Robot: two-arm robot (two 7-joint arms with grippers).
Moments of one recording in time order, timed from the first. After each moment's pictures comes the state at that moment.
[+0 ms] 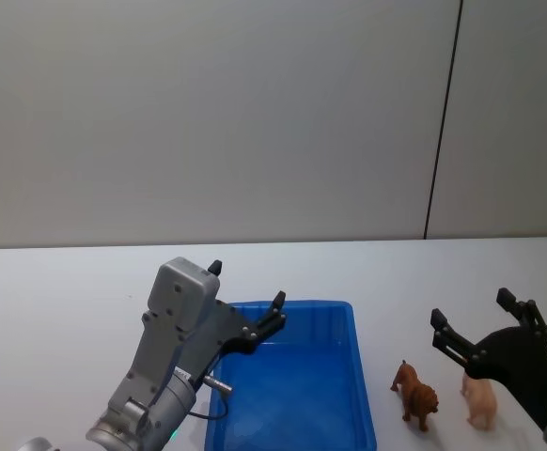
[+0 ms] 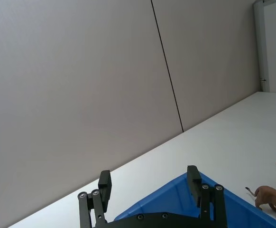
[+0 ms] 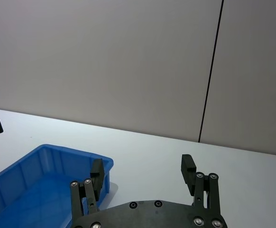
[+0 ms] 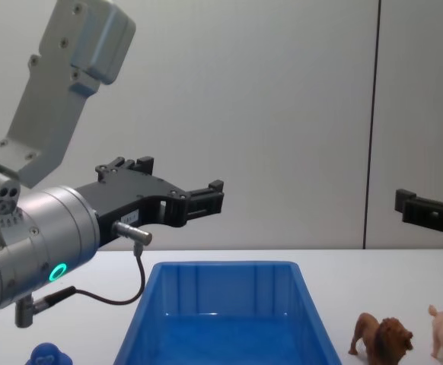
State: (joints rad) left arm -0.24 0.38 0.45 -1.63 -0.20 0.01 -0.01; right arm -0.01 0.34 -0.23 -1.77 0.29 0.03 0.07
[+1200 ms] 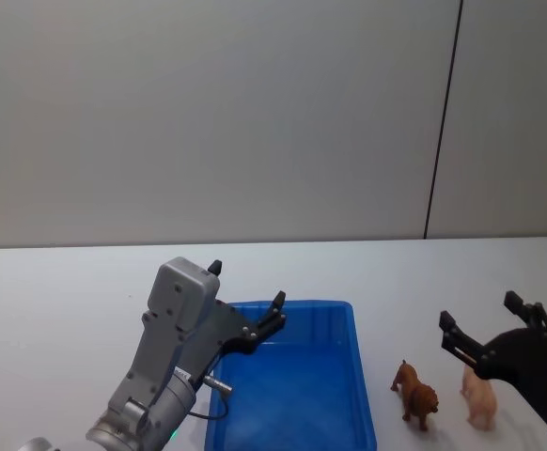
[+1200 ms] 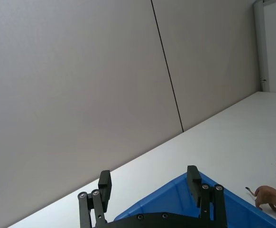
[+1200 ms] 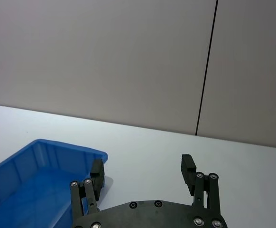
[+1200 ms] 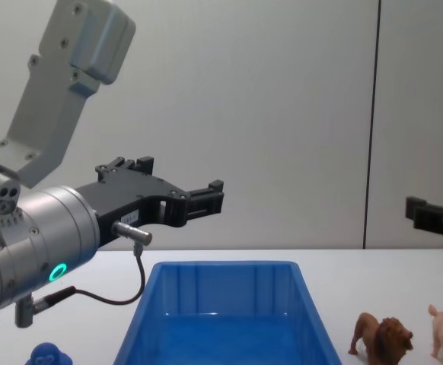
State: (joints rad) left arm -0.24 0.38 0.45 -1.63 -0.20 0.01 -0.01; right arm -0.01 0.35 -0.21 -1.75 0.31 0.06 0.08
